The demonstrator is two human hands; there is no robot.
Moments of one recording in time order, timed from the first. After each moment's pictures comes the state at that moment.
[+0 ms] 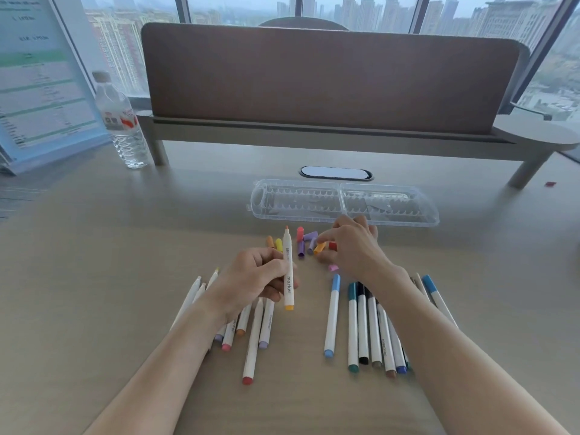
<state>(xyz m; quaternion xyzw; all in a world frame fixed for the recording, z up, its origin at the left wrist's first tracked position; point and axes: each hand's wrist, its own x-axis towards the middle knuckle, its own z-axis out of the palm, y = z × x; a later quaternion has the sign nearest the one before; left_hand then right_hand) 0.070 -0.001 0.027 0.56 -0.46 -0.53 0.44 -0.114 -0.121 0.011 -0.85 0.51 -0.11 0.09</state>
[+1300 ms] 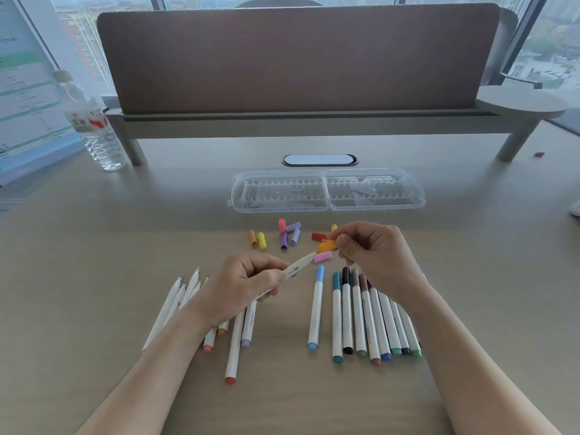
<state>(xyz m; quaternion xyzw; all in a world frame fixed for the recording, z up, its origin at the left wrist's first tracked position) 0.059 -0.001 0.019 0.54 -0.59 -0.47 0.38 -0.173 -0.072 0.024 -0.70 0.42 -0.41 0.40</state>
